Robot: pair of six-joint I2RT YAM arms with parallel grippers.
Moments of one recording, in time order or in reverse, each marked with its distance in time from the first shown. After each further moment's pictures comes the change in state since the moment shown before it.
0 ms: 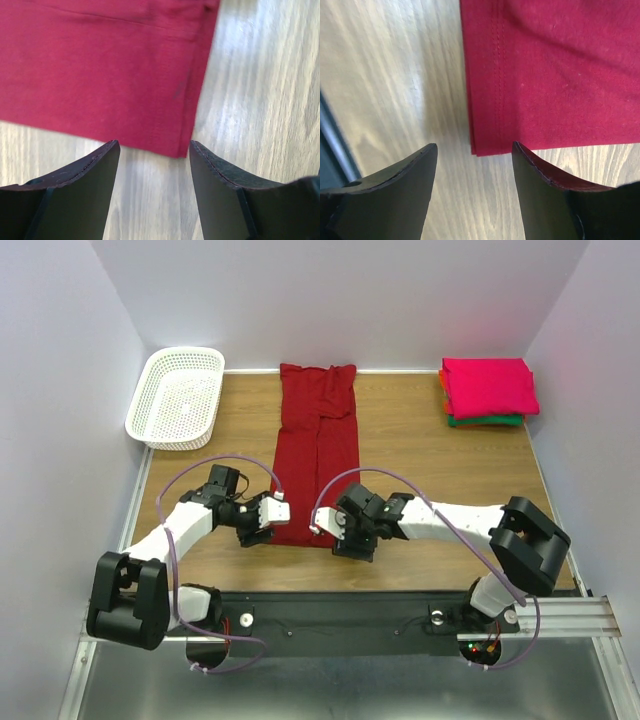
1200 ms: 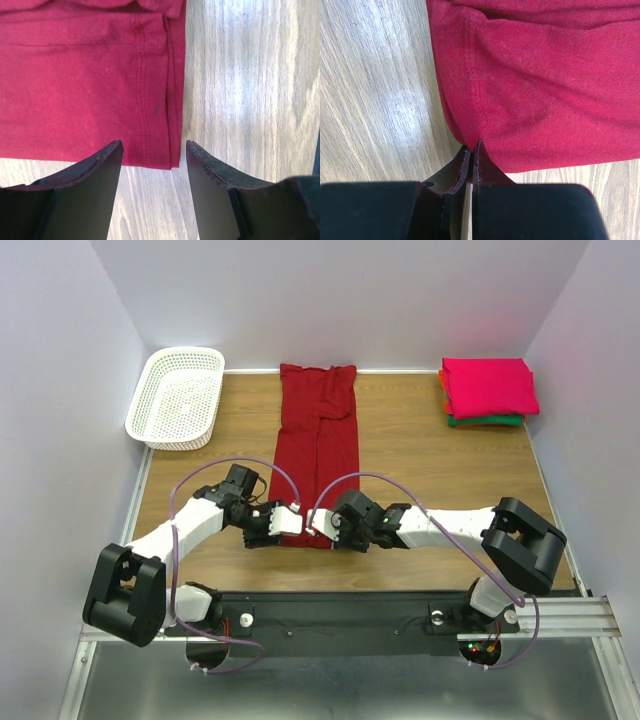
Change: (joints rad) left arm -0.170 0.031 0.050 -0.075 -0.124 0.065; right arm 0.029 0.021 -0.108 0.282 0.135 0.005
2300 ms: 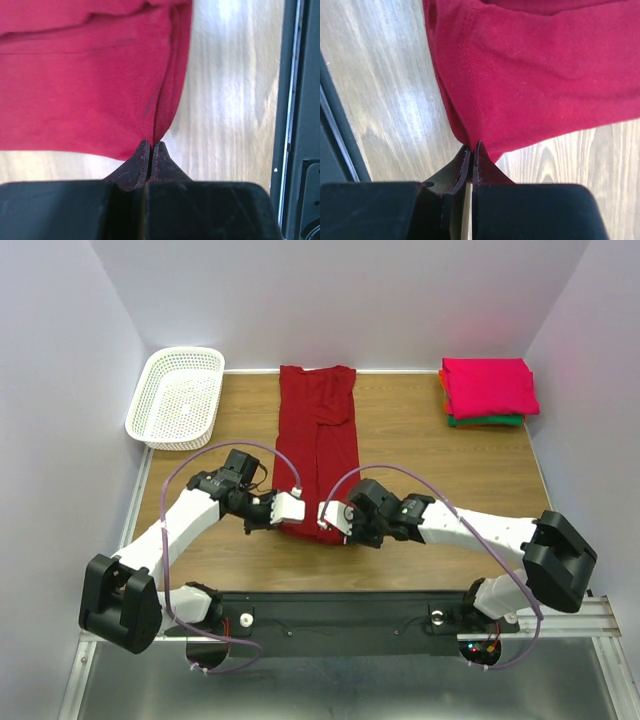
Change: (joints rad) left arm -0.024 -0.051 0.146 -0.194 0.040 -0.067; right arm -0.014 -0.188 0.031 -0.235 -0.043 0.000
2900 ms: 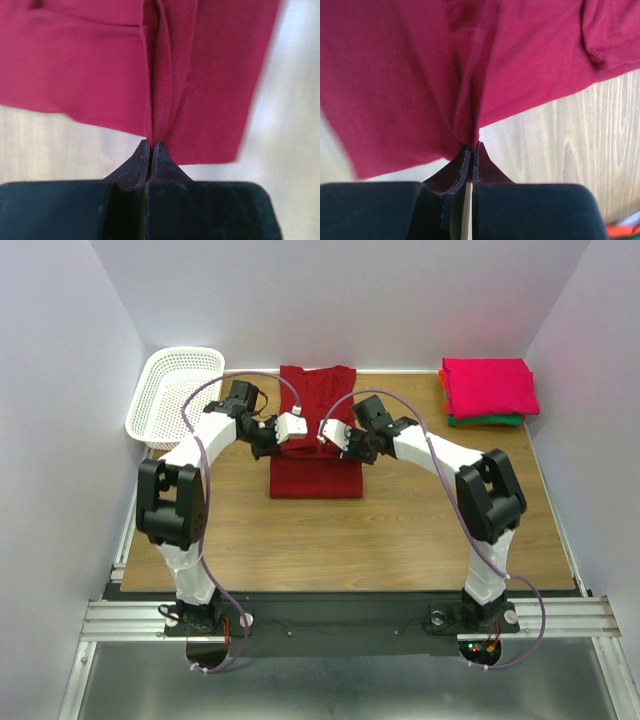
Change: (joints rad) left arm 0.172 0.576 0.587 0.108 -0.020 -0.041; right arm -0.401 0.471 0.571 -0.033 -0.053 -0.336
